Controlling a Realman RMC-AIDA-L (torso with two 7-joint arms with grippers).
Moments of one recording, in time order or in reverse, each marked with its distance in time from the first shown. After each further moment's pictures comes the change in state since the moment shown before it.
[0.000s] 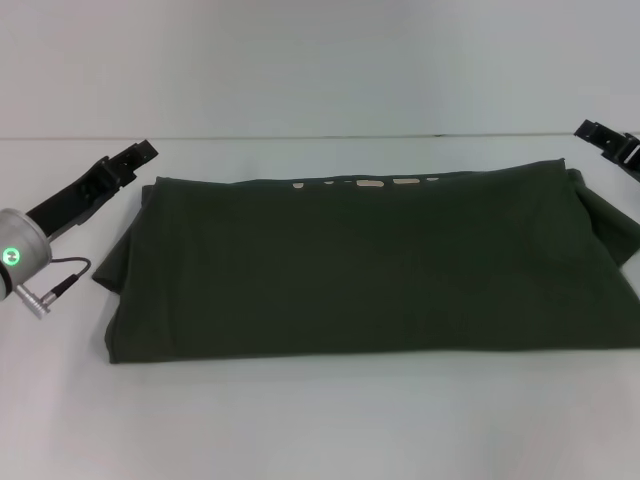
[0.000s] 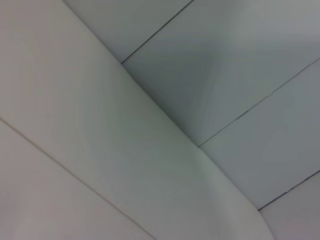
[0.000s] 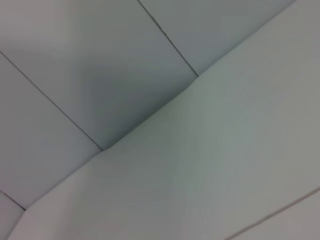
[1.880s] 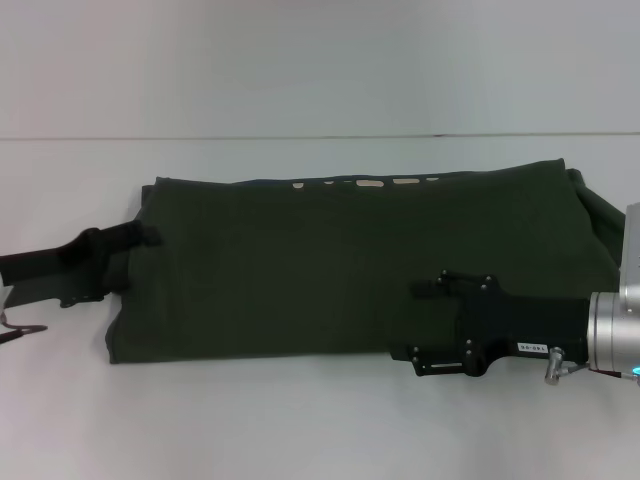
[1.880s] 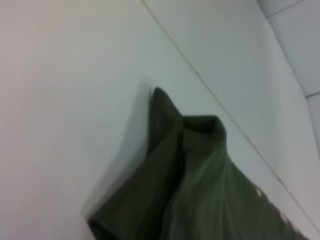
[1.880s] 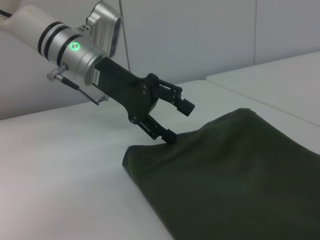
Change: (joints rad) left arm 0.028 0.109 0.097 0.126 0.471 0.251 -0.622; right arm -0.081 0.022 -0.486 -0.088 -0.189 -0.552 -0.590
